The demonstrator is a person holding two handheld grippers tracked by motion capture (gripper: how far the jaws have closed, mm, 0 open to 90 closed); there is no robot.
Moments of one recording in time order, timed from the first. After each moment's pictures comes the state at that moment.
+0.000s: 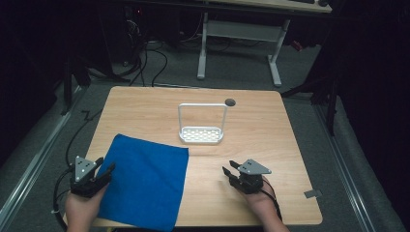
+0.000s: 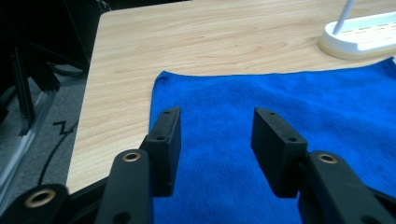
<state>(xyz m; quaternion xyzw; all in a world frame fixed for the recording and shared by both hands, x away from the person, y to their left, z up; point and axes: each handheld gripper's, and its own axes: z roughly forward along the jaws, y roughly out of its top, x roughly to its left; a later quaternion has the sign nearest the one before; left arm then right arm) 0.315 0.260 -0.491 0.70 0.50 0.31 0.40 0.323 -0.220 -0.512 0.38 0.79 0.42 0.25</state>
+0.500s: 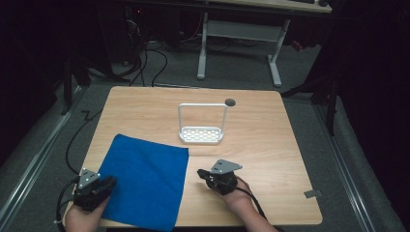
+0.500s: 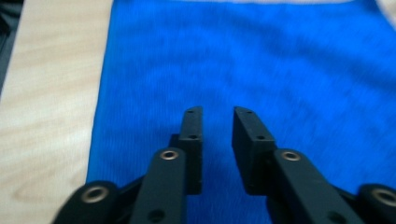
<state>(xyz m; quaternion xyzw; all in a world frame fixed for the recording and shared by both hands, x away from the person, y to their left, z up) 0.301 0.262 -0.520 0.74 0.52 0.21 0.37 0.333 -0.146 -0.515 0.30 0.83 0.44 0.15</state>
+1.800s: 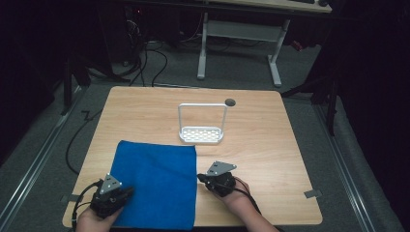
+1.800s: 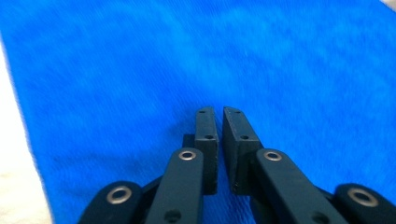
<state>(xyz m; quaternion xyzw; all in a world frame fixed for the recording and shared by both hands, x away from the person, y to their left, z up) 0.288 0.220 -0.507 0.81 0.44 0.16 0.36 0.331 -0.143 -0.517 0.29 0.86 0.39 0.14</state>
